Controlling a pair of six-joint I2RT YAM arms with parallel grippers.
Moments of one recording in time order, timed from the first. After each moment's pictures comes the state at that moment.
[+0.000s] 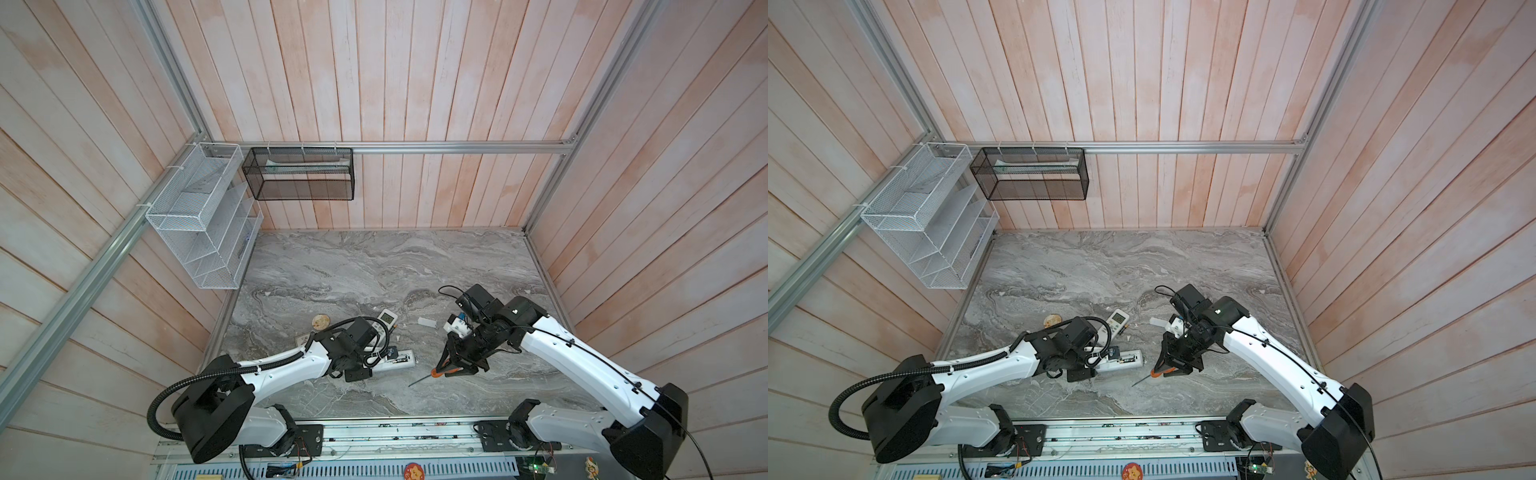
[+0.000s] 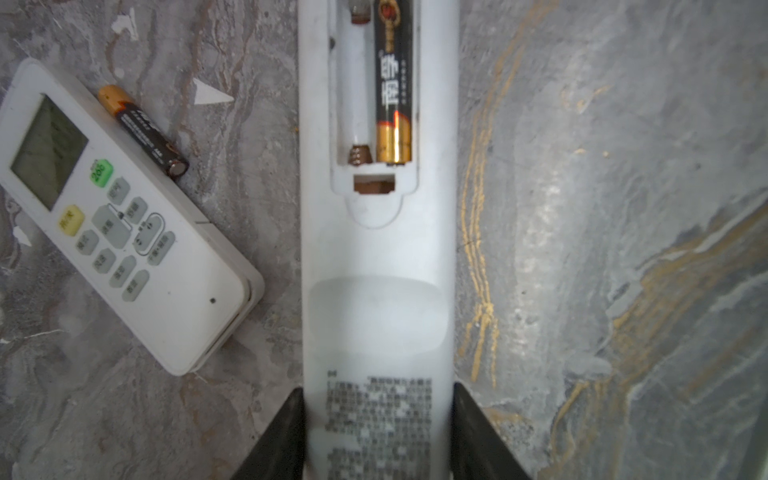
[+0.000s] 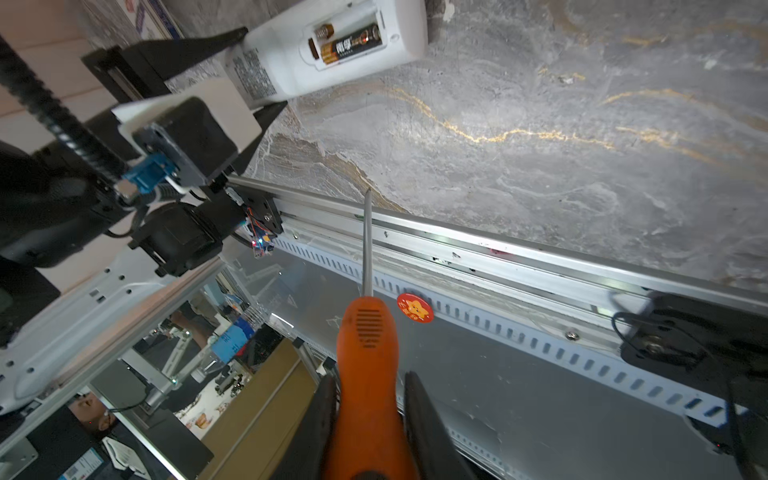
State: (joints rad) left arm -0.82 1.35 0.68 -0.50 0.06 0.64; right arm 0.68 1.18 1.03 -1.18 -0.63 0.86
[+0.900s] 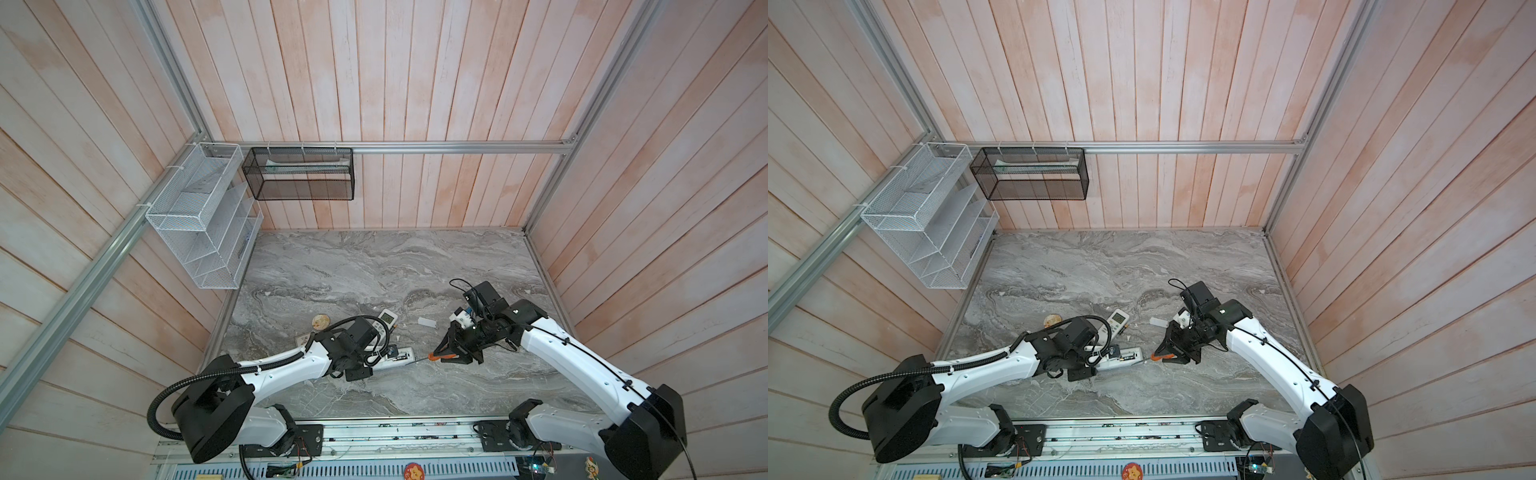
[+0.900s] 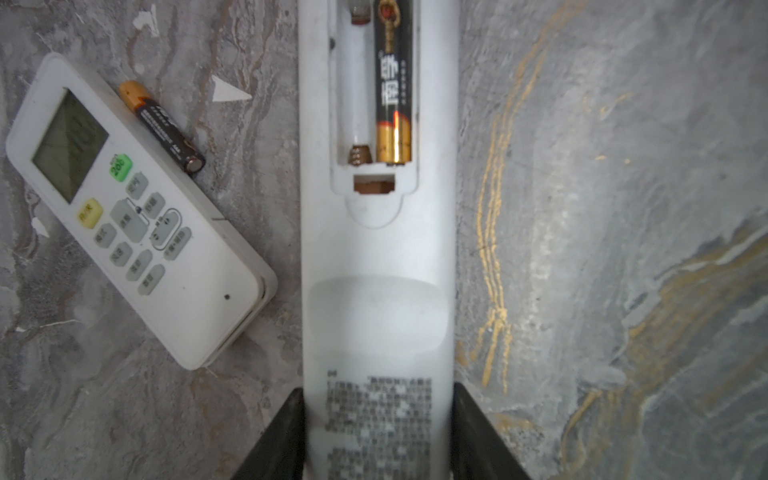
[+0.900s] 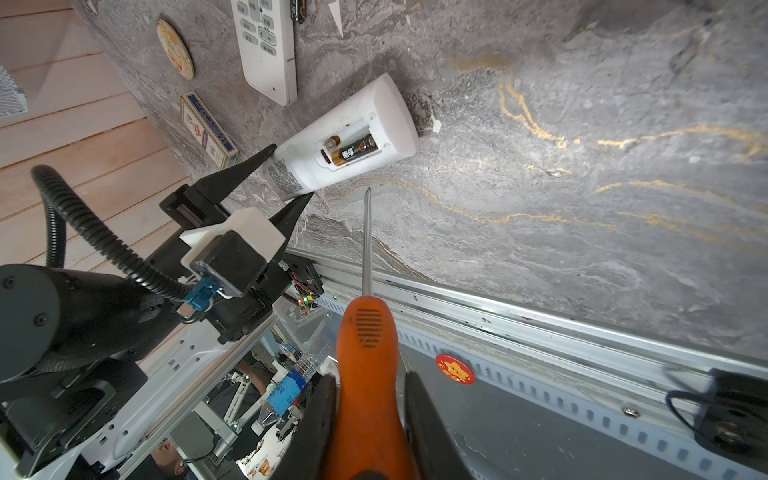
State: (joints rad) left arm -0.83 1.35 0.68 -0.49 0.04 0.62; right arm 0.55 1.18 0.93 -0.99 -0.66 0.94
